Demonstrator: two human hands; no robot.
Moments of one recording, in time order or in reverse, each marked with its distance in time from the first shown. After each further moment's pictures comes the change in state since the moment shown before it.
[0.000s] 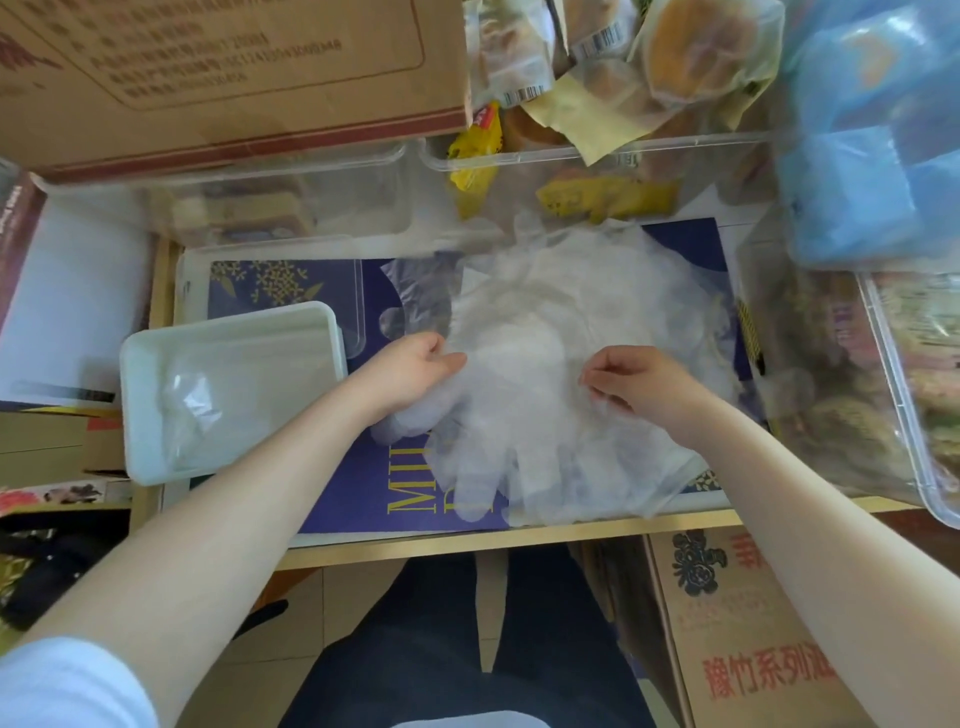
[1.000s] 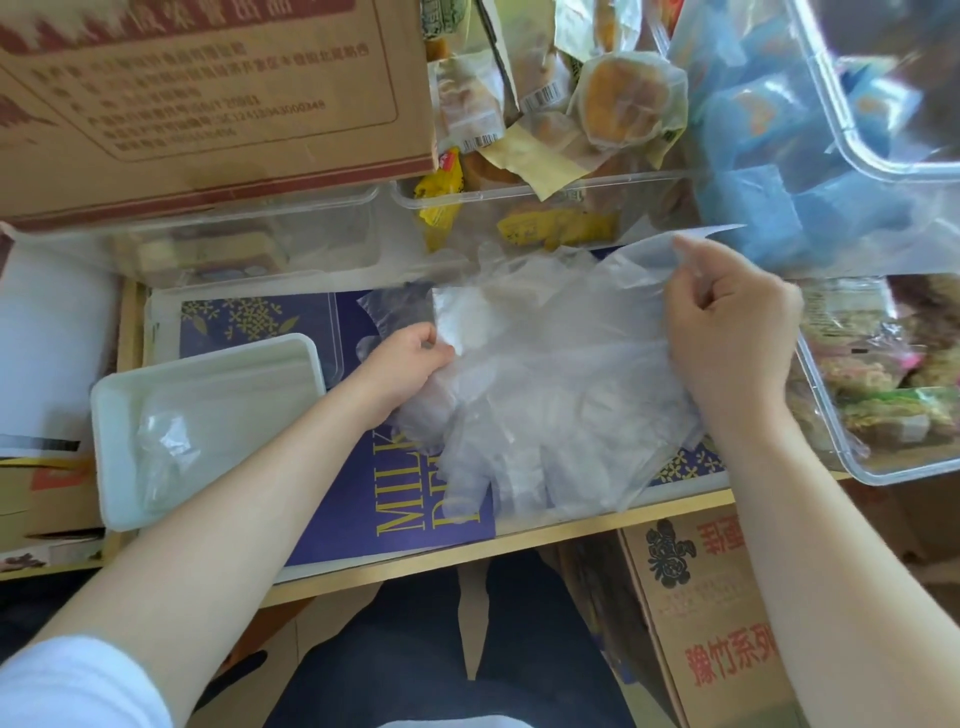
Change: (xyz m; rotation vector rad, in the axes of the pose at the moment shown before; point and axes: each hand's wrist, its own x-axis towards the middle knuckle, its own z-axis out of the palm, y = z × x) left_hand -0.005 0.032 -0.010 -0.296 -0.022 0.076; right_hand -0.073 -0.062 -0.025 -0.359 1.037 -0.558
